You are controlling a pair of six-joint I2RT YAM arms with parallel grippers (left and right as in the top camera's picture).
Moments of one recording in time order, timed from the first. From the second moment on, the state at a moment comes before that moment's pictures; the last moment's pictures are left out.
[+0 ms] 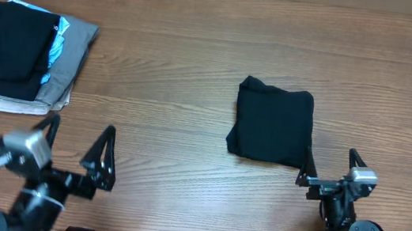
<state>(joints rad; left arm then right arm) -0.08 0.44 1.06 -0.72 0.15 -0.31 0.05 0.01 0.03 -0.02 -0.07 0.14</state>
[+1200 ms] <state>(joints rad) -0.08 0.69 1.25 -1.06 0.02 -0.44 0.05 1.21 1.00 -0.75 -0.41 0.22</state>
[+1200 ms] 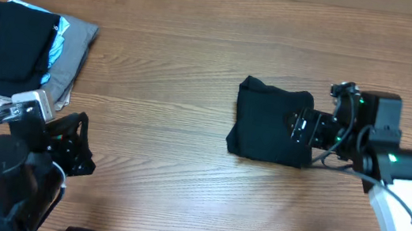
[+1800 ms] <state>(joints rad) -0.23 1.37 1.25 -0.79 0.62 -0.45 -0.21 1.25 1.10 -0.92 -0.38 0.23</state>
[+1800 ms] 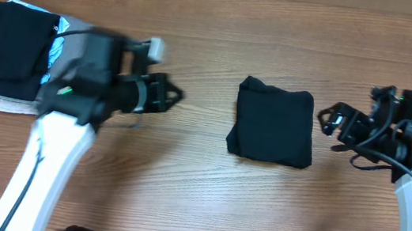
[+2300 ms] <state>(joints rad) -0.69 1.78 1.25 -0.35 0.31 -0.65 -0.29 1.25 1.10 -0.95 -0.34 0.23</state>
